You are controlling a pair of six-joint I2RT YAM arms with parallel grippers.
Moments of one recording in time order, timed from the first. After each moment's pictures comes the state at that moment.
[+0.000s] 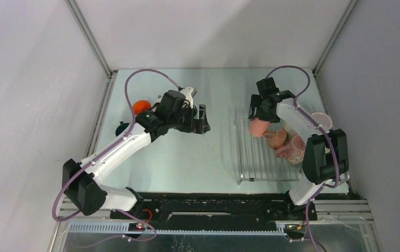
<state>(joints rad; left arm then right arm) -0.66 1.33 1.19 -0.56 0.10 -0.44 0.28 1.66 1.31 -0.72 0.21 0.40</state>
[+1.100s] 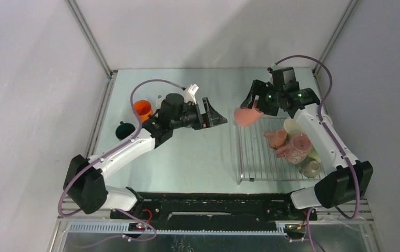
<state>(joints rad) -0.66 1.35 1.03 -0.04 0.38 -0.80 0.29 1.42 1.43 -0.83 -0.16 0.49</state>
